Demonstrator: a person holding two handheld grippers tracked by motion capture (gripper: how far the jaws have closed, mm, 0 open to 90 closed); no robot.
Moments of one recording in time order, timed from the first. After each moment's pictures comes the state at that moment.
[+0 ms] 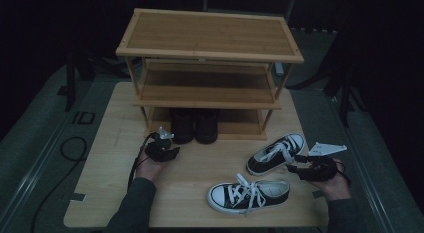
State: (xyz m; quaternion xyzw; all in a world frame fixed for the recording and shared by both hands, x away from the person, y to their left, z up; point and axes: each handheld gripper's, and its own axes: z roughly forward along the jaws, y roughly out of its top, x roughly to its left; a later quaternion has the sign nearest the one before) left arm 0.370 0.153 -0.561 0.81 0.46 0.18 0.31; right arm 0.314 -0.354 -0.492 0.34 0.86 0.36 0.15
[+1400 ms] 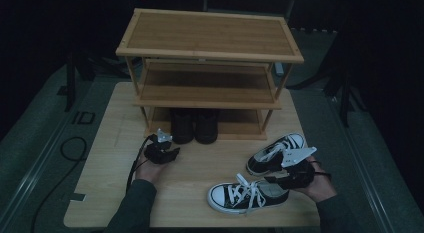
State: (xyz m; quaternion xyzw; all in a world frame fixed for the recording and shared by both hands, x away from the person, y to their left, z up) left arm 0.364 0.155 -0.566 0.80 0.46 0.19 0.34; right arm 0.298 -0.281 -0.479 0.17 0.92 0.34 0.09
